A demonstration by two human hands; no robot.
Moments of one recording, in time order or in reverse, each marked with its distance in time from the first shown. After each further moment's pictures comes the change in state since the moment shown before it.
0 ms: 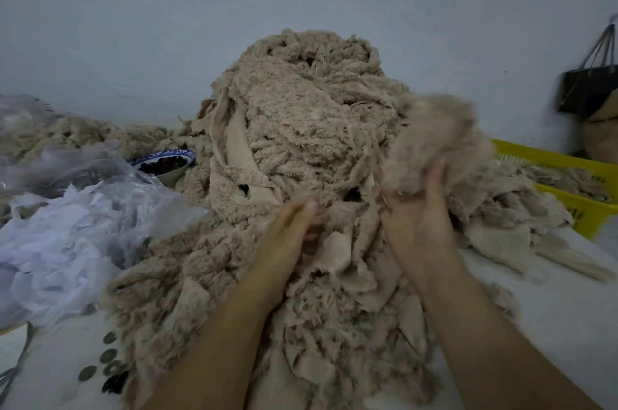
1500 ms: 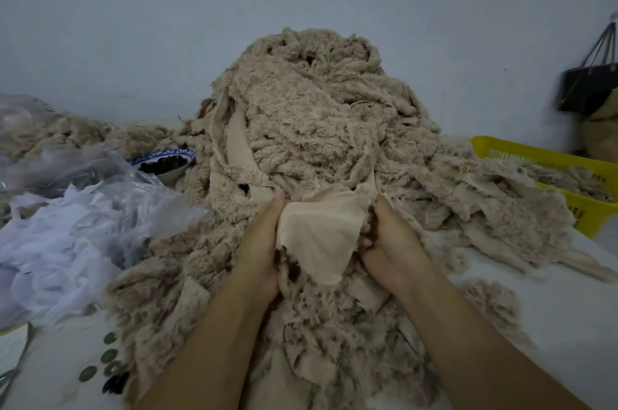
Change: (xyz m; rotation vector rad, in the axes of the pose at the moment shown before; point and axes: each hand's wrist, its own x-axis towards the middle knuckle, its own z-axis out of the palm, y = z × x) left_hand 0.001 0.008 -0.009 -0.608 0.062 -0.303; right_hand -0.008 0.030 0.009 -0.129 0.137 0.286
